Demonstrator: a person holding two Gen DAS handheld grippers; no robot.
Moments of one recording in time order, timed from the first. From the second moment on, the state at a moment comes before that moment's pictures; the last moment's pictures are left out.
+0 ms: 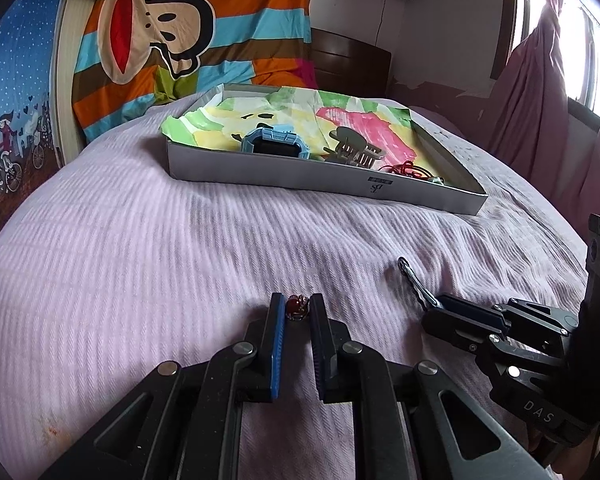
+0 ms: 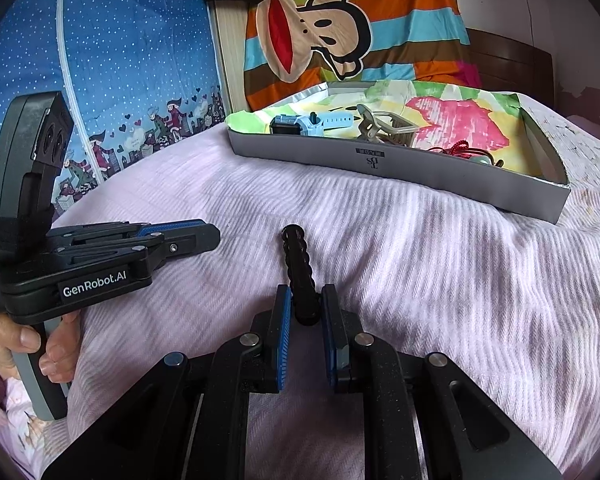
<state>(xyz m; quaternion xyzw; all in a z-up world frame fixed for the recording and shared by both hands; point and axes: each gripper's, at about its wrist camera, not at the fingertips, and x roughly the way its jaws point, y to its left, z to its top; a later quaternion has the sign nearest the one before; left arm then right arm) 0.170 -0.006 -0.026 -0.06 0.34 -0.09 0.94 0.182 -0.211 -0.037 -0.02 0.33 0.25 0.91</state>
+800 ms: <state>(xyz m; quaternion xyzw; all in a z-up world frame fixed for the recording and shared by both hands) 0.176 -0.009 0.006 -0.08 0.30 -0.08 0.95 0.188 -0.252 -0.023 0.10 0.26 0.24 0.93</state>
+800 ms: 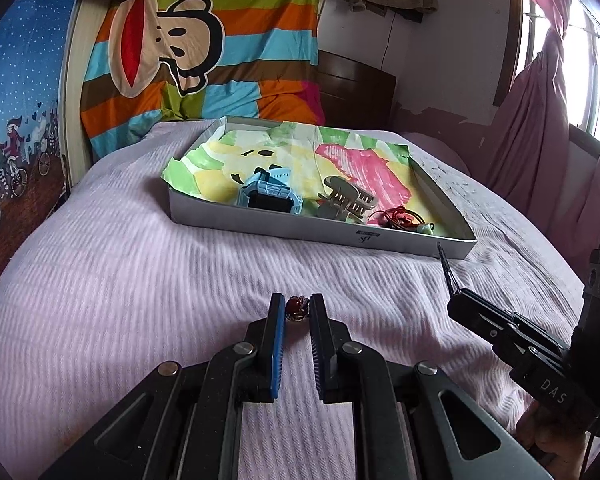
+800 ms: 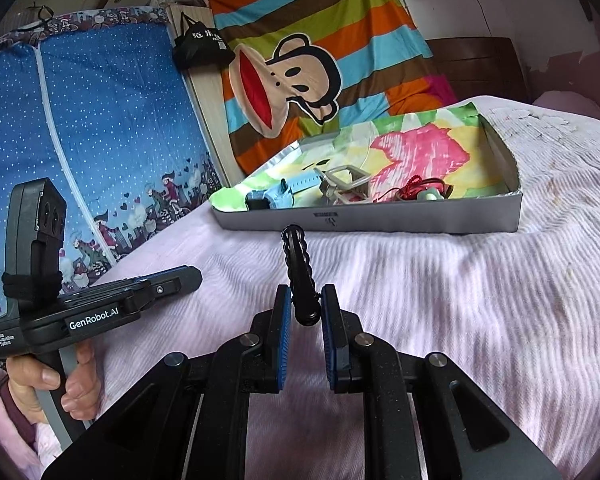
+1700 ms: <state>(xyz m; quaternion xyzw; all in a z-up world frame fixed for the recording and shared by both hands) 0.228 -0.024 0.041 -0.12 0.23 -0.09 0.96 0.233 -0.258 0.007 0.09 0.21 0.19 0.95</state>
